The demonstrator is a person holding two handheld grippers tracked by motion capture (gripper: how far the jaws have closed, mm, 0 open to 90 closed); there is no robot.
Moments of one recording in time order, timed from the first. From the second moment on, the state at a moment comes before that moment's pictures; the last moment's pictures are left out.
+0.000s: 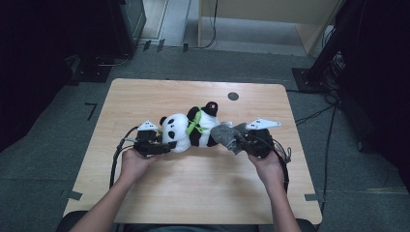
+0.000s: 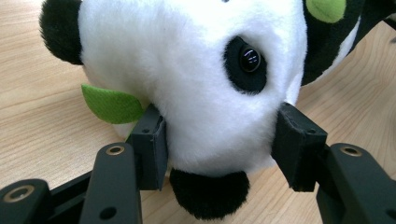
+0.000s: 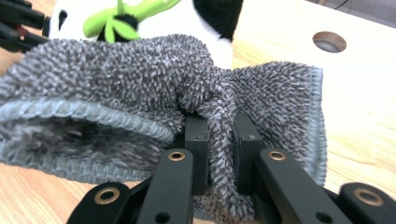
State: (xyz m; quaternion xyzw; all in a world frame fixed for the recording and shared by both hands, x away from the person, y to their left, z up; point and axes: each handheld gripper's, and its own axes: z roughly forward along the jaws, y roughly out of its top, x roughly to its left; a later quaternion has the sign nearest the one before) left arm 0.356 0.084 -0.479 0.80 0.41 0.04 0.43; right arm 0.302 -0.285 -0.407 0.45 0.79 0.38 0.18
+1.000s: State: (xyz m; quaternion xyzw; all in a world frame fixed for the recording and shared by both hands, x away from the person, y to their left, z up) left arm 0.360 0.090 -0.479 0.81 0.39 0.04 0.43; right arm 0.312 -0.321 -0.408 0.51 0.75 0.37 0.20
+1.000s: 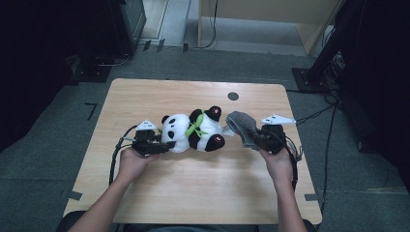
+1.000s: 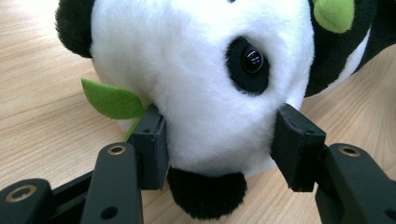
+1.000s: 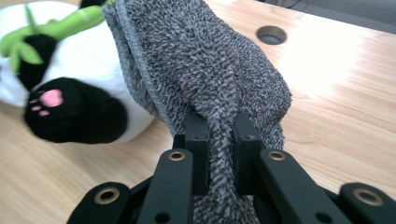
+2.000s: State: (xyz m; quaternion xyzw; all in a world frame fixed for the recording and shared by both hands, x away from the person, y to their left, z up) left arm 0.361 0.092 -0.481 0.81 0.40 0.04 0.44; right arm 0.371 -0.381 -0.482 0.59 0.71 0.32 0.21
